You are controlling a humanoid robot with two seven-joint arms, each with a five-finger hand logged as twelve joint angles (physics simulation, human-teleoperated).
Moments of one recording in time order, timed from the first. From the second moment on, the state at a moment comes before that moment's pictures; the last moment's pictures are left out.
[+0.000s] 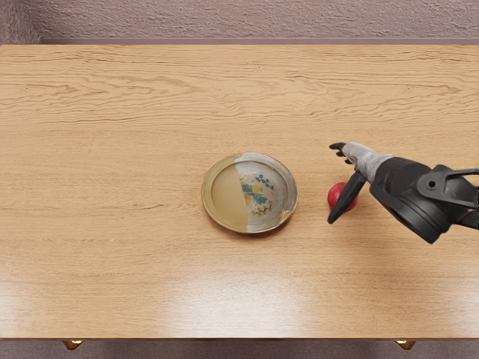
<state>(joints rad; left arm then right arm) -0.02 0.00 0.02 -0.09 0.04 -0.08 0.10 1.35 -0.66 -0.21 1.73 -0.46 -0.61 -0.61</state>
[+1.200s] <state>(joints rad) -0.02 0.00 0.02 -0.09 0.04 -0.08 0.10 1.39 -0.65 -0.34 1.73 -0.46 -0.61 -0.61</state>
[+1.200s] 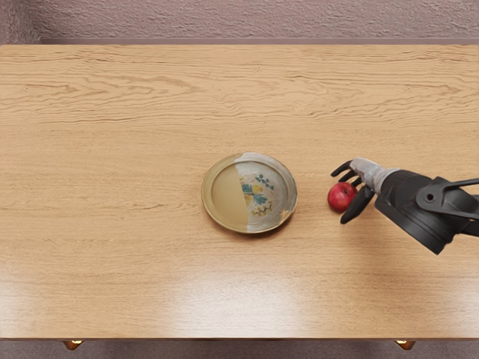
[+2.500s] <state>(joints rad) -0.02 0.00 0.02 -0.09 0.04 -0.08 0.10 1.38 -0.62 -0.30 1.64 -0.43 -0.61 -0.61</state>
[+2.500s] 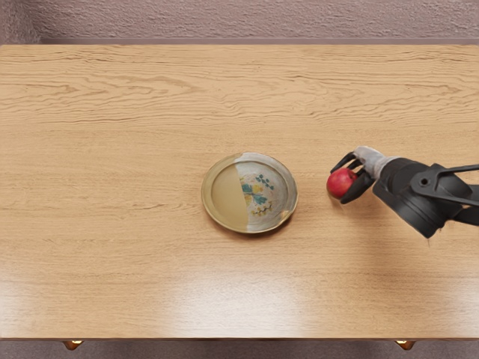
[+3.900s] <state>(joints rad) -0.02 0.00 0.02 -0.09 0.04 -0.08 0.10 1.69 -0.31 -0.31 1.54 -0.11 -0.61 -0.61</state>
